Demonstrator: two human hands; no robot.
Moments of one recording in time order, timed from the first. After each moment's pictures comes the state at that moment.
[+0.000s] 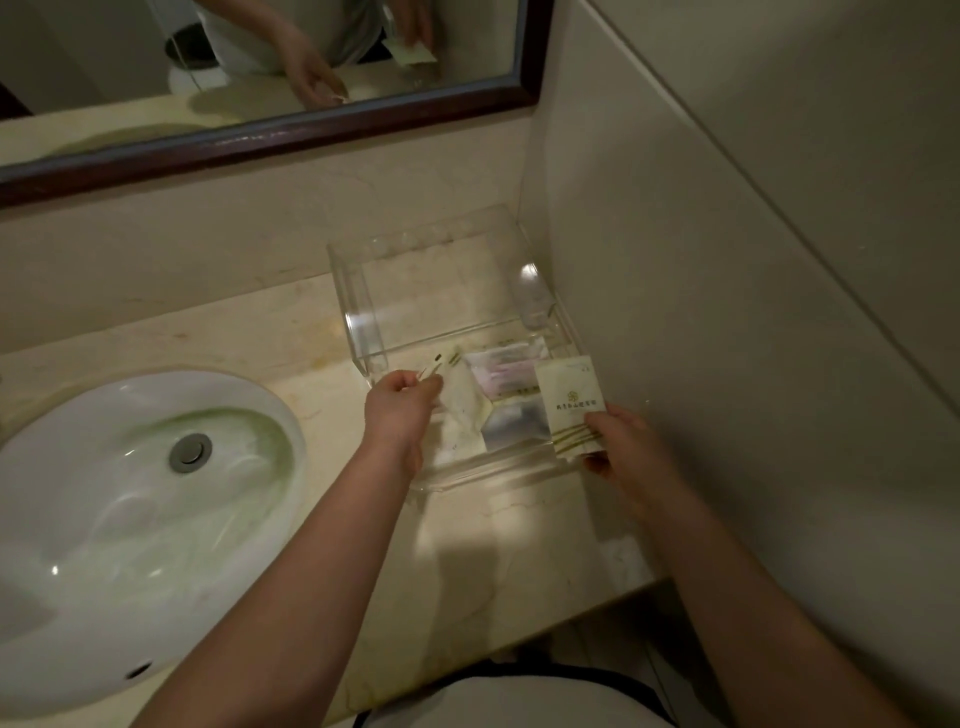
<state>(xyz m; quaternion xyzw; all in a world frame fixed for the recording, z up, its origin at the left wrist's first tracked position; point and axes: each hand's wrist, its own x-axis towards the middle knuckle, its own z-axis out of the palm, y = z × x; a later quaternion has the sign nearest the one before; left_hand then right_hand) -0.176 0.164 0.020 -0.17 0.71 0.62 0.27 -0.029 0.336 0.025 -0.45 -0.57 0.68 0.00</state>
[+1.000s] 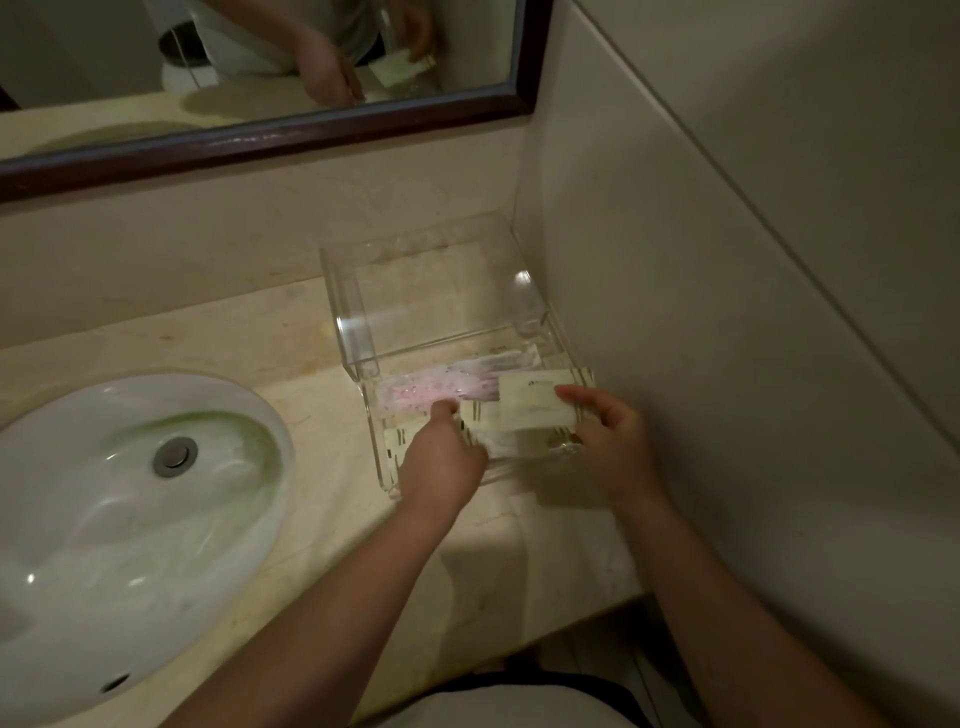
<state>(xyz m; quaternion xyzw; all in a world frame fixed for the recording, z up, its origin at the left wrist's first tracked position) -0.126 0.181 0.003 0.08 0.92 0.33 0.22 -0.043 0.329 0.023 -0.40 -0.62 0.66 0.14</state>
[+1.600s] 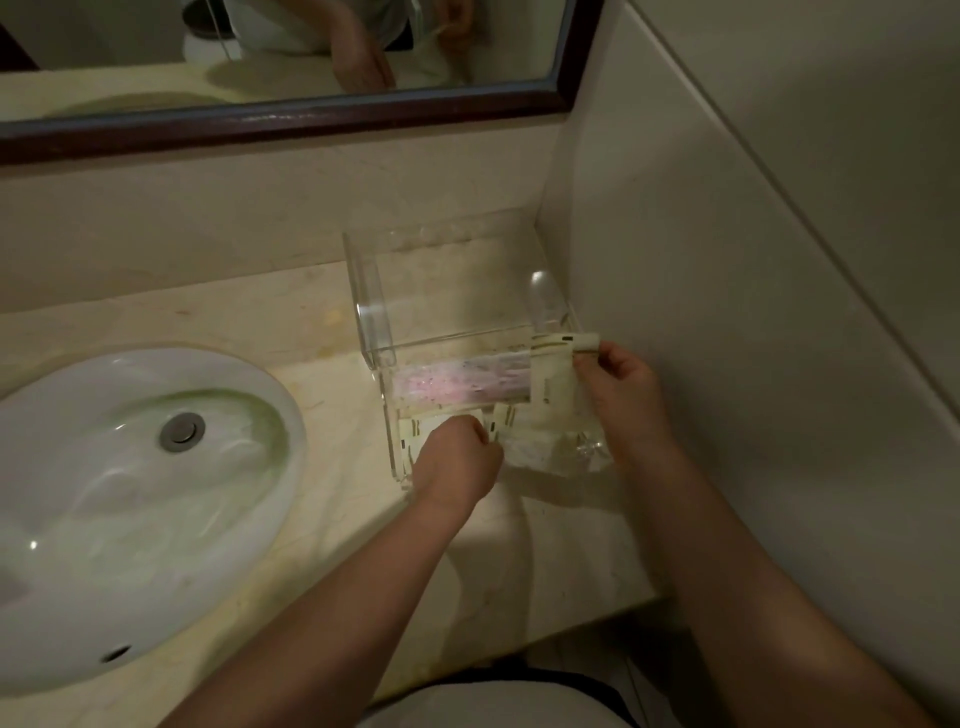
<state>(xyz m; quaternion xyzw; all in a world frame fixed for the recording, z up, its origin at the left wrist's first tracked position) -0.129 0.180 -0.004 0.06 0.92 0.30 0.26 -0.087 0.340 0.039 -0.38 -0.64 0.65 0.13</state>
